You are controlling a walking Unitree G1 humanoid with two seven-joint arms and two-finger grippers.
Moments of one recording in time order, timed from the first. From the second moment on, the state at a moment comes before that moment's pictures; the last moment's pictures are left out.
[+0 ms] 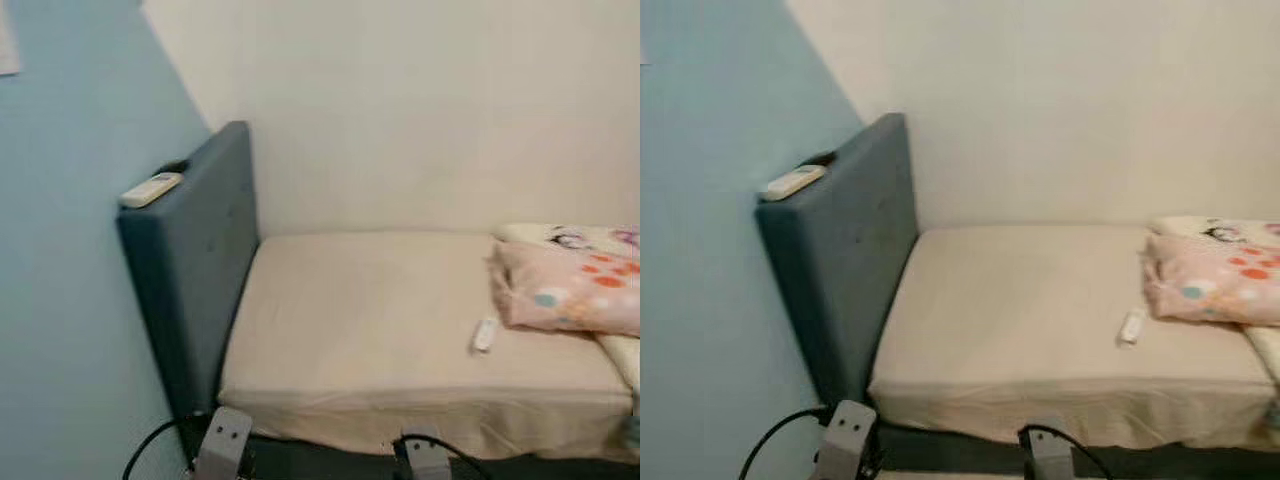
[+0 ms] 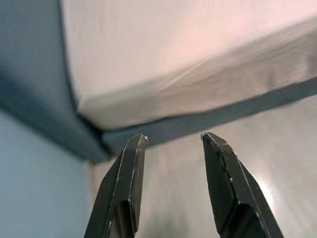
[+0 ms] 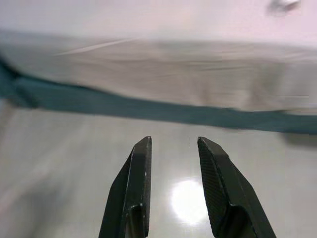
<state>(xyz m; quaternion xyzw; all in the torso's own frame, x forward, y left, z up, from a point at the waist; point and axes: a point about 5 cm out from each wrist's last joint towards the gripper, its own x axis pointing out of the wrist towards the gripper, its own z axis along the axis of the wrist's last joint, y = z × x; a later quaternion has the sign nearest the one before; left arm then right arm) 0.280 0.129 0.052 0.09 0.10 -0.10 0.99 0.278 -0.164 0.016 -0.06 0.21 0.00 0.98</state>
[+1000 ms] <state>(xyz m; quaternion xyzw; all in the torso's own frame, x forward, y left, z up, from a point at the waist) 0.277 0.125 0.055 0.06 0.08 -0.12 0.99 0.271 -0.161 0.011 -0.10 0.22 0.03 0.97</state>
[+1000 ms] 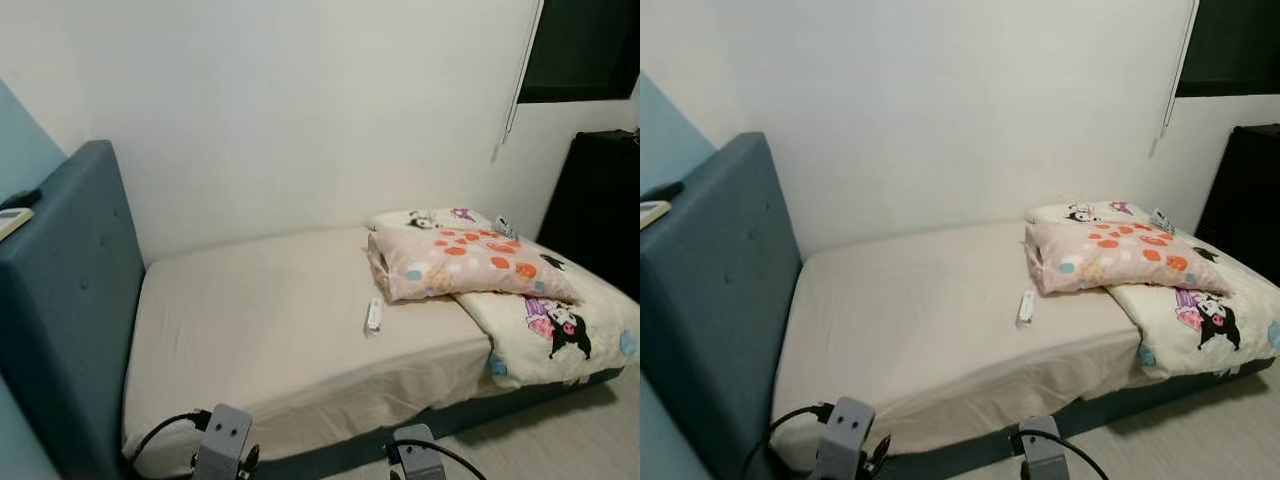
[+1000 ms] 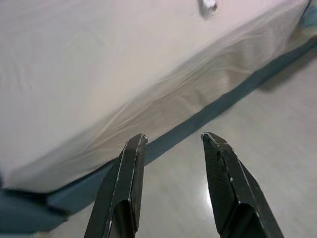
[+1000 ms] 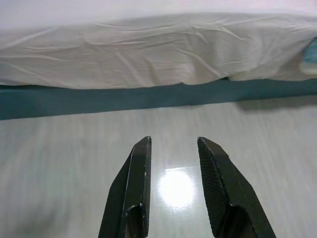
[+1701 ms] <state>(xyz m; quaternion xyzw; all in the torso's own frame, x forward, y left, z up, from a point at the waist) 0.278 0.136 0.057 0.07 0.07 -0.11 0.99 0.276 -0.149 0.016 -0.10 0.21 0.04 0.97</state>
